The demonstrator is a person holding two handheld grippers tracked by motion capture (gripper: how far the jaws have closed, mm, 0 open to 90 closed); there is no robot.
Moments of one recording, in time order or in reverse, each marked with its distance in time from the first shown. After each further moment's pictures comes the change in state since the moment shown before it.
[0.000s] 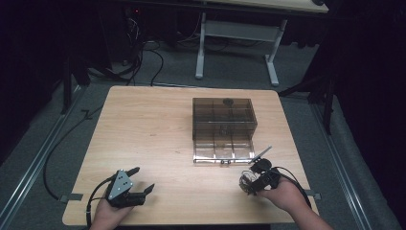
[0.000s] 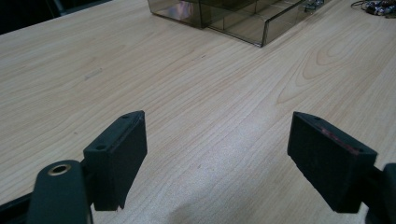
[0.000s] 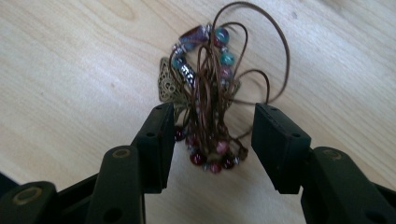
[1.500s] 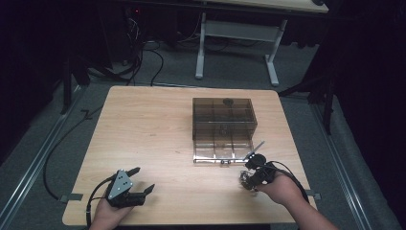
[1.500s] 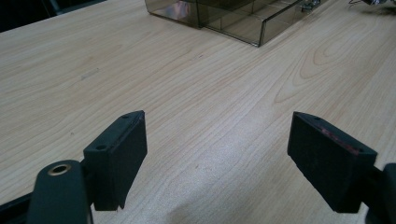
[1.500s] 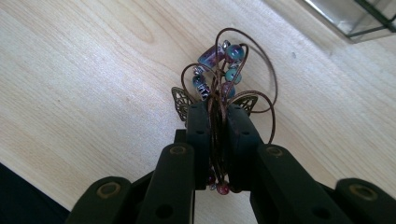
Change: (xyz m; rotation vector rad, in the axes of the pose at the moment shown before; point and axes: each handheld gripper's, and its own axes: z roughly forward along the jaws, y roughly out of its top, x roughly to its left) left arm 0.001 0.000 0.000 -0.002 -0.012 -0.002; right arm 0.010 0.018 -0.013 0.012 -0.036 -0.098
